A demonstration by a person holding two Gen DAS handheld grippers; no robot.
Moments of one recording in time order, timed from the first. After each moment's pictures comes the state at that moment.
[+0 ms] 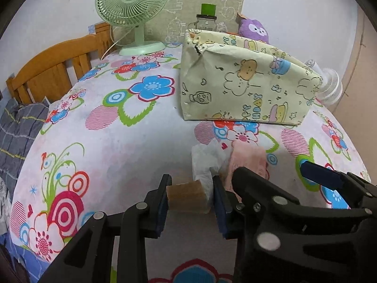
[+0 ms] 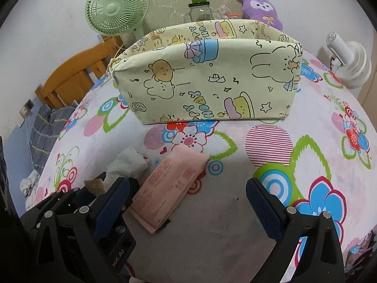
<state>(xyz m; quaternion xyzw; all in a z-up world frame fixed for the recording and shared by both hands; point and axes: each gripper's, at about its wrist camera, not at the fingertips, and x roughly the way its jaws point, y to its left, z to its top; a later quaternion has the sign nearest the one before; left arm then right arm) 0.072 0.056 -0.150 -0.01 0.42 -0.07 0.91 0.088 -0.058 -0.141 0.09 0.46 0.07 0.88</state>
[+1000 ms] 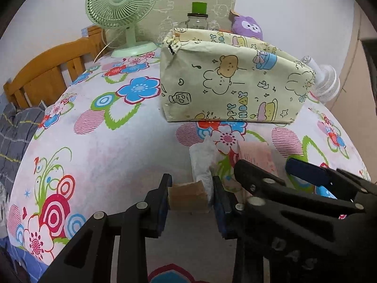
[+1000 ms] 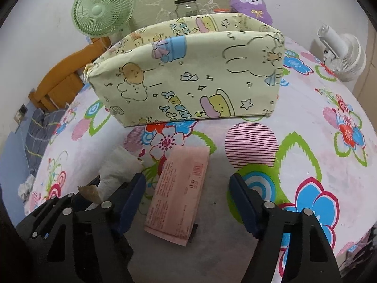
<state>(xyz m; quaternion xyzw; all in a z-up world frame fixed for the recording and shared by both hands) 0.076 0.036 -0.151 0.01 0.42 -0.08 0.91 0.097 -0.070 -0.147 0.08 0.47 0.05 0.88</state>
